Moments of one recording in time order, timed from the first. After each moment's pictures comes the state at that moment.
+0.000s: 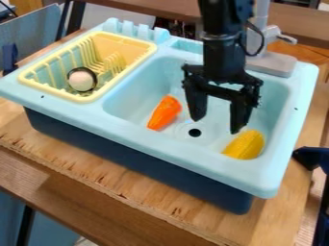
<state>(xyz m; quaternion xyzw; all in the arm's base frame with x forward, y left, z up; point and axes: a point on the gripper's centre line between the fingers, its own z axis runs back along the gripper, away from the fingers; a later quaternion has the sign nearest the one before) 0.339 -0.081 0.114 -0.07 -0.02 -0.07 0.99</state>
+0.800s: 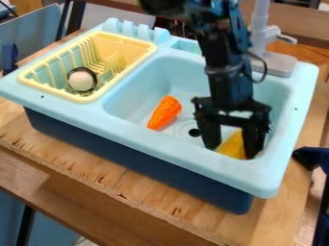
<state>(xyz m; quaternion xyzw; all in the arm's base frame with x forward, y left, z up) 0.329 -0.107 0.081 -0.15 -0.01 -0.09 0.98</state>
